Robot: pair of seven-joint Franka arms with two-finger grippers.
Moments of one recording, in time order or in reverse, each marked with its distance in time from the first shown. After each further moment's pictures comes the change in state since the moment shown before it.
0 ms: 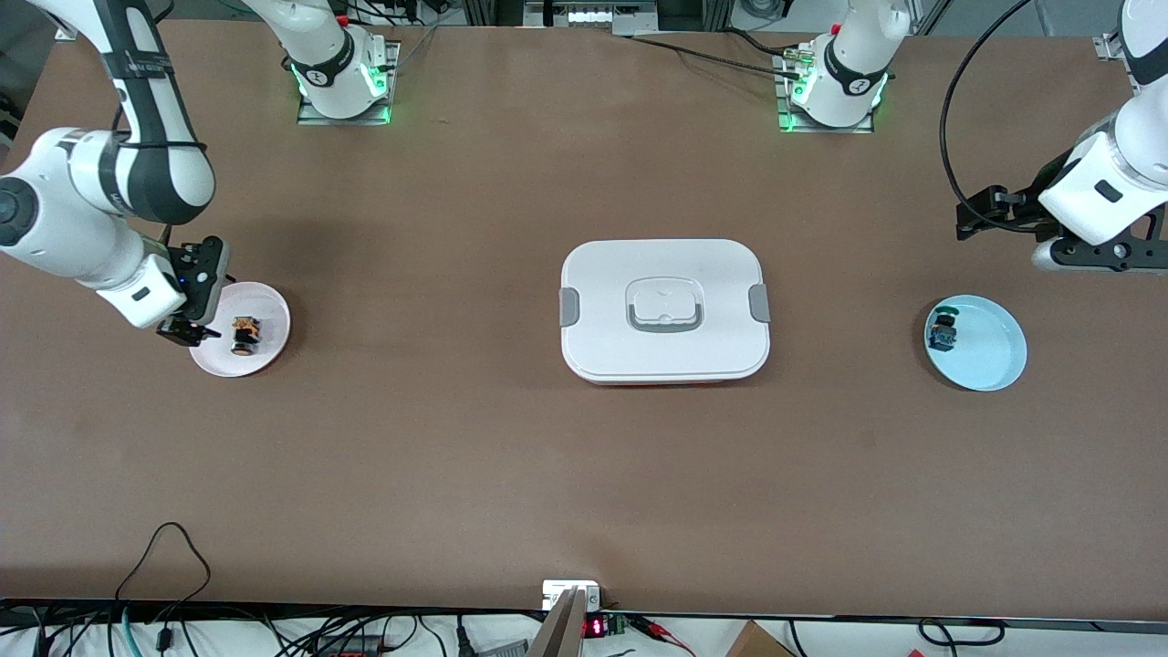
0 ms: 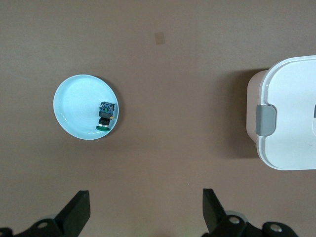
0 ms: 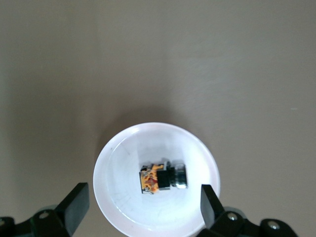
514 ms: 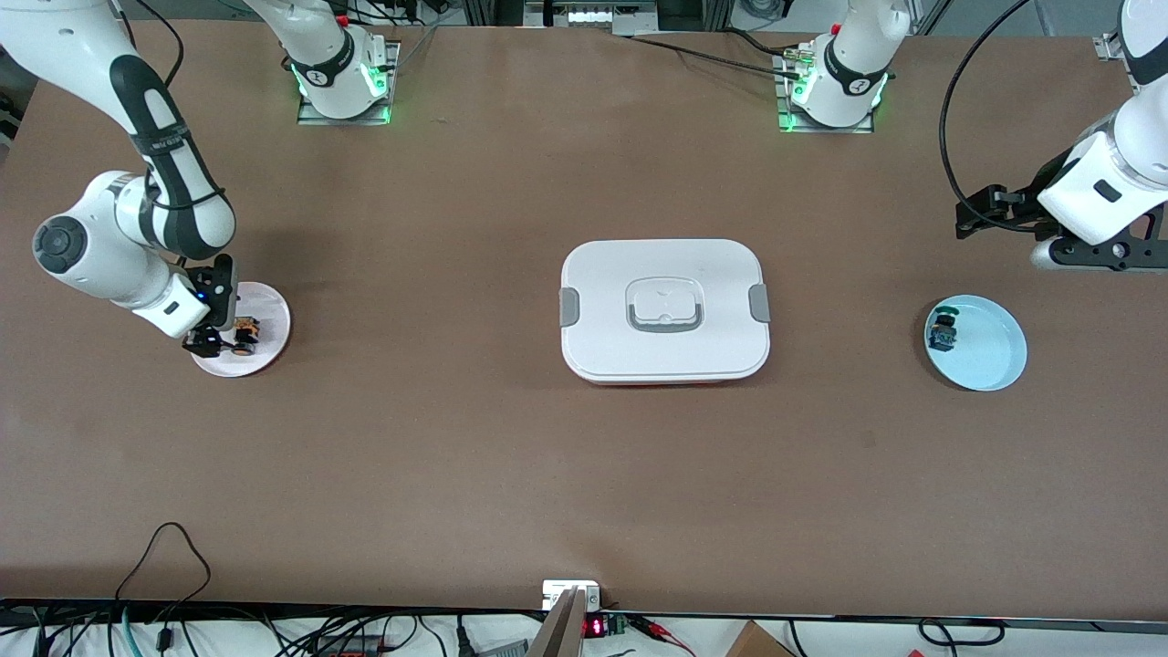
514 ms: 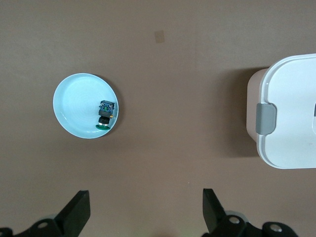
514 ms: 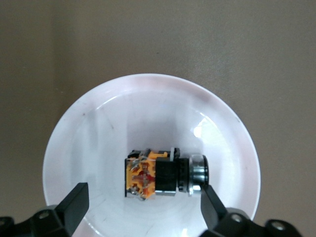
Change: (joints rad) left arm 0.000 0.000 0.000 0.000 0.000 -0.006 0.000; right arm -0.081 0.200 0.000 -0.025 0.000 0.253 -0.203
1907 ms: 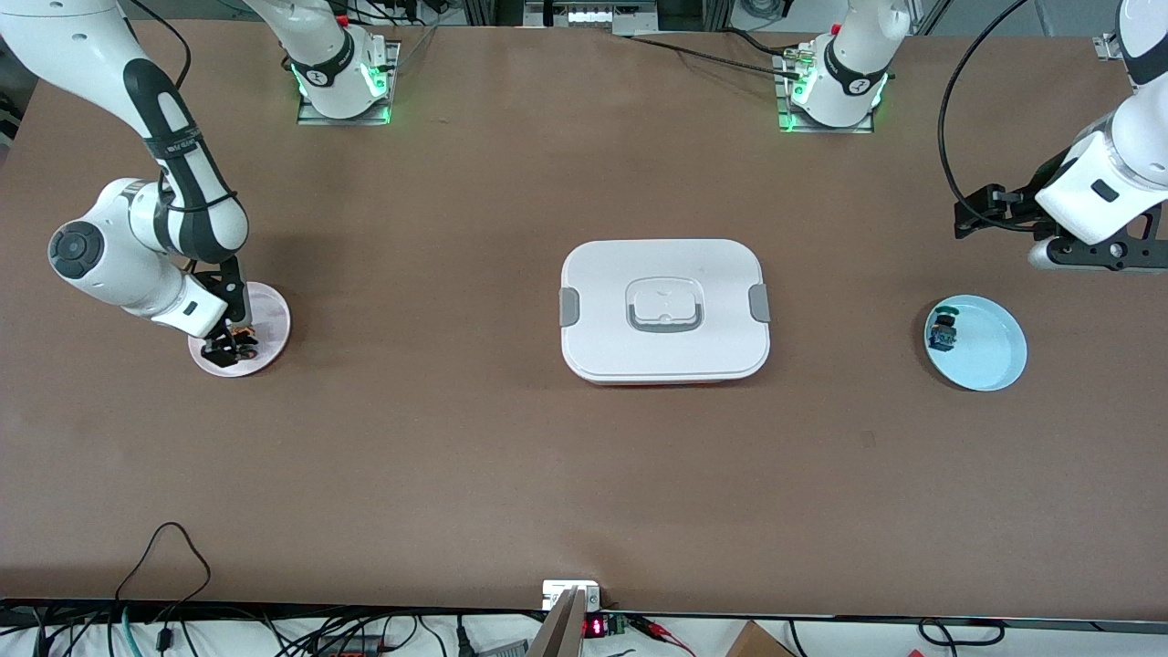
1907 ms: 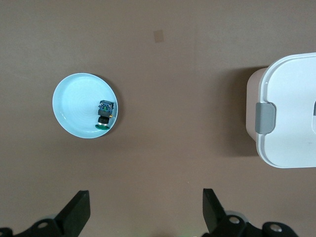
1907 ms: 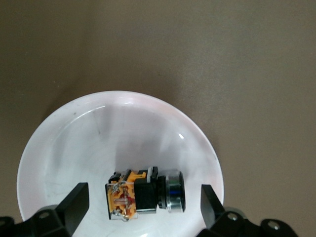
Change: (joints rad) left arm -0.002 0.000 -0.001 0.000 0.000 -0.001 0.000; right arm 0.024 -0.001 0.020 0.019 -0.018 0.010 -0.218
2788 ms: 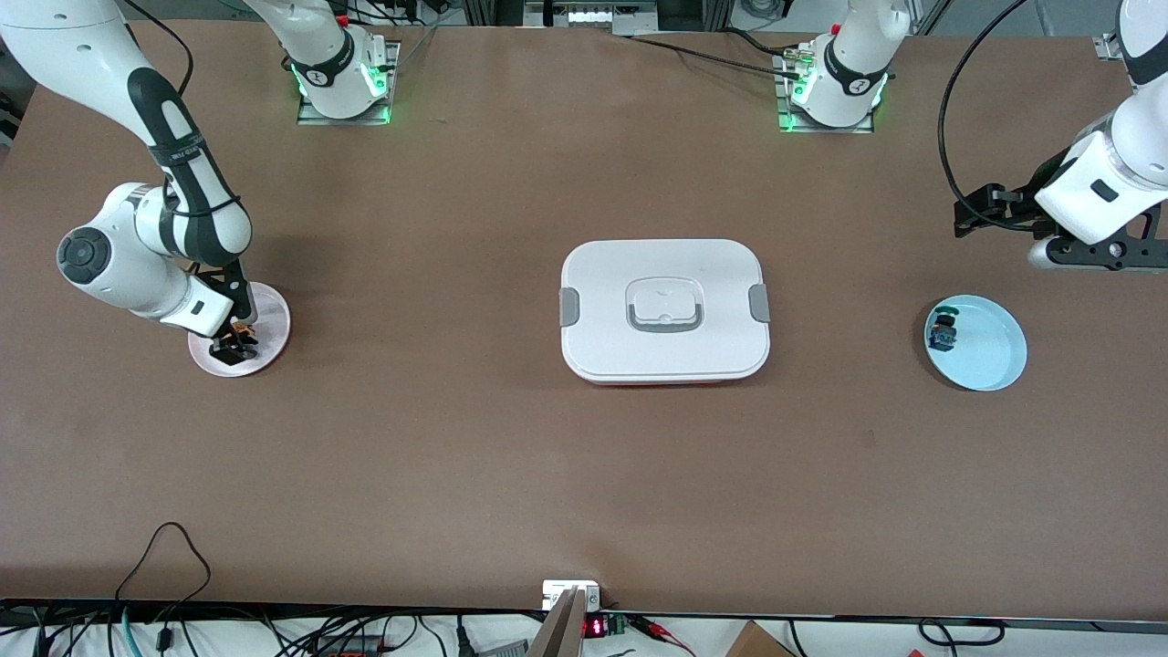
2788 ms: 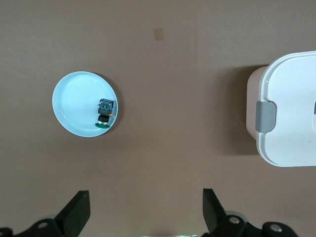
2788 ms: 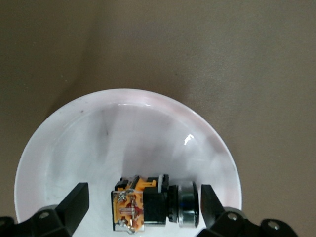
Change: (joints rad) left arm 0.000 0.000 0.000 0.000 0.000 -0.006 0.000; right arm -0.007 0.031 -0.002 0.001 -0.001 0.008 -0.042
